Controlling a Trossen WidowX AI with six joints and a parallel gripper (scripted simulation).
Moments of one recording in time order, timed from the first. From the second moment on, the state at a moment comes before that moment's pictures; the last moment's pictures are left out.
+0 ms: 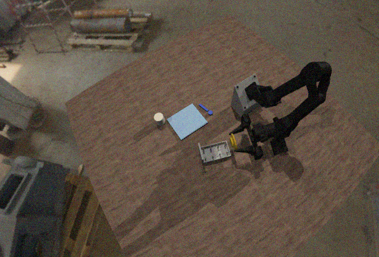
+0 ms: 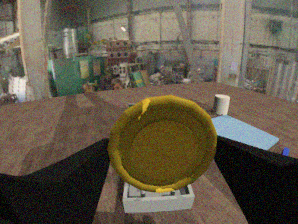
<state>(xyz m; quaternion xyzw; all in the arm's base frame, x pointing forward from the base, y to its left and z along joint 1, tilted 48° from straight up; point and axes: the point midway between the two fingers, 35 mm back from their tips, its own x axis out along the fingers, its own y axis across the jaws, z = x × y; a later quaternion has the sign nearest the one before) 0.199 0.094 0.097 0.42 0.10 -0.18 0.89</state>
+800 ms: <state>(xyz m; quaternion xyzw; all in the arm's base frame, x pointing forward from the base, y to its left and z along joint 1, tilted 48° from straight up) 0.227 0.105 0.078 0.43 0.09 -0.17 0.88</state>
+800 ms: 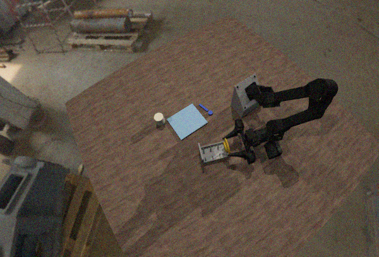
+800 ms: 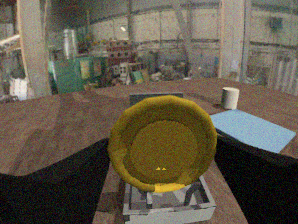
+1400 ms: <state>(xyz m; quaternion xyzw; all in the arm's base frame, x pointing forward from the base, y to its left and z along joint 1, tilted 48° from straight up) 0.242 0.101 0.069 0.43 0.09 -0.17 0.88</state>
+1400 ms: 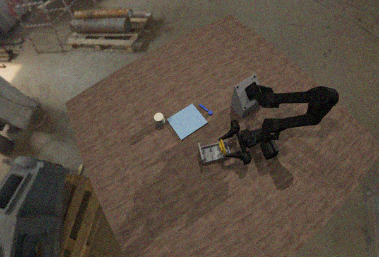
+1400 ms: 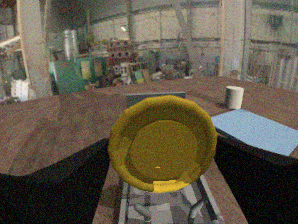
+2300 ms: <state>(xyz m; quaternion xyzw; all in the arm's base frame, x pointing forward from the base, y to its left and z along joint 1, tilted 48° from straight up) 0.240 0.108 0.056 0.43 0.10 -0.17 0.88</state>
